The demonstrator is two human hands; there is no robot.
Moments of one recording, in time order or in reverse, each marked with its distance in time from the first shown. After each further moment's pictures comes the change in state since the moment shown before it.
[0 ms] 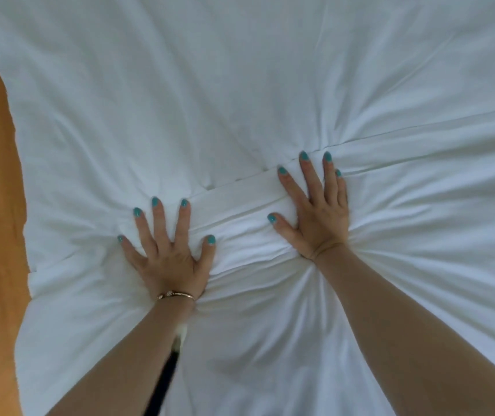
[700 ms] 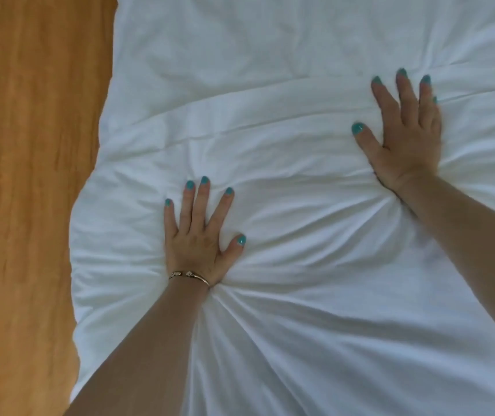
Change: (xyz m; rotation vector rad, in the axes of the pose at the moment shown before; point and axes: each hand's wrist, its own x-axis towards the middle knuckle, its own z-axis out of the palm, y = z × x) left_hand -0.121 -0.081 0.025 0.104 0.008 0.121; right_hand -0.003 -0.010 -0.028 0.021 -0.152 0.039
